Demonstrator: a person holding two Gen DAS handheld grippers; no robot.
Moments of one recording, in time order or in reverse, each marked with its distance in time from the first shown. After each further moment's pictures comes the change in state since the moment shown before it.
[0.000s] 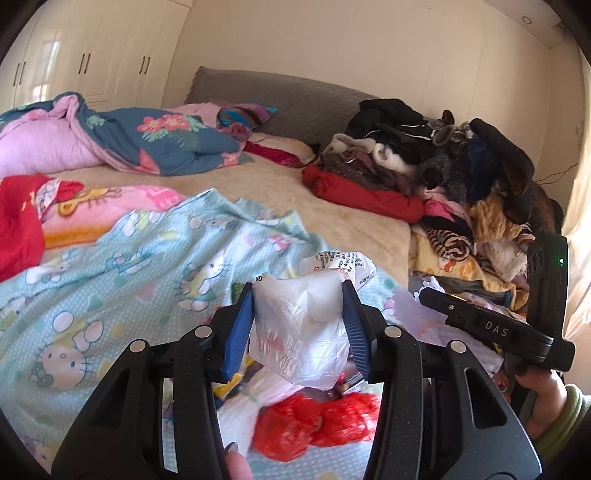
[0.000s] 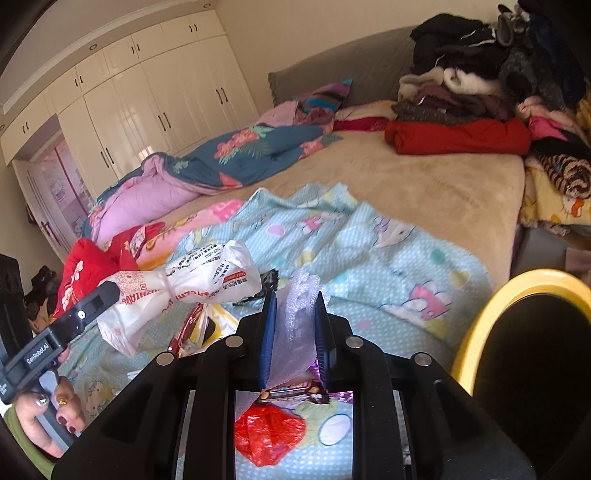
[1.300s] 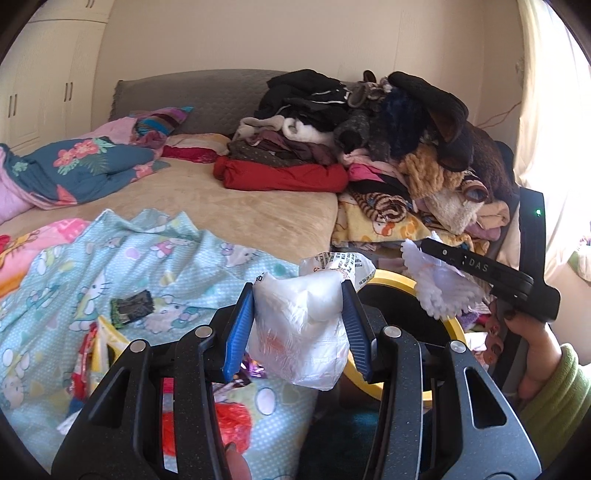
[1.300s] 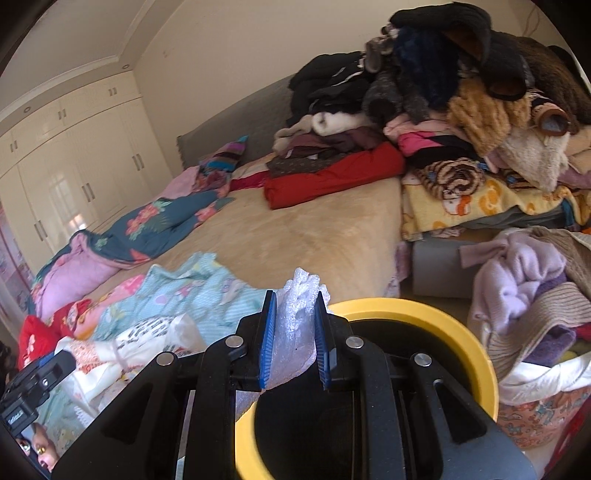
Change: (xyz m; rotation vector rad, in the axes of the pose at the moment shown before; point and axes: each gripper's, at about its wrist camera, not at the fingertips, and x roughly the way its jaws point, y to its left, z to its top) left arm 0.028 -0.153 -0.015 0.210 0.069 -0.177; right arm -0.126 -0.150 -0.004 0.199 -0.209 -0.302
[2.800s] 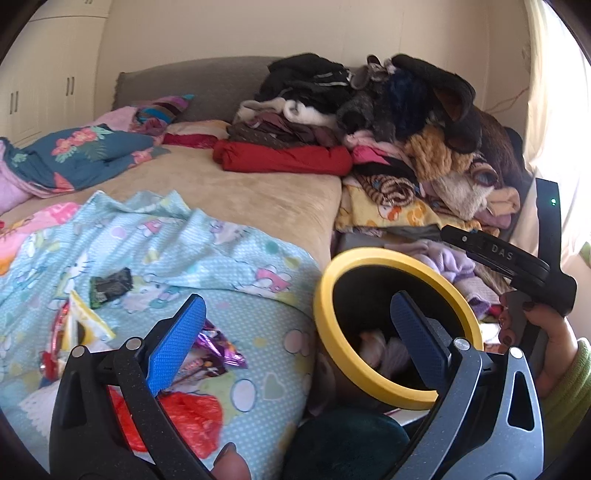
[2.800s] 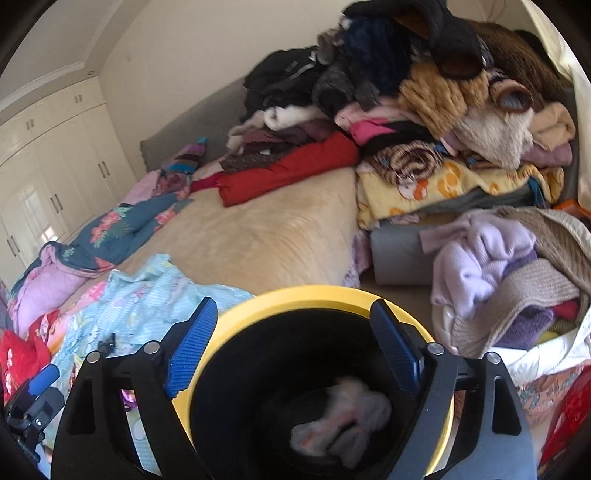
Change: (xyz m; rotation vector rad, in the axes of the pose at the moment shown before) left arm 0.032 -0.019 -0.026 -0.006 0.020 0.049; right arm 0.003 -0.047 -0.017 0.049 0.001 -0.104
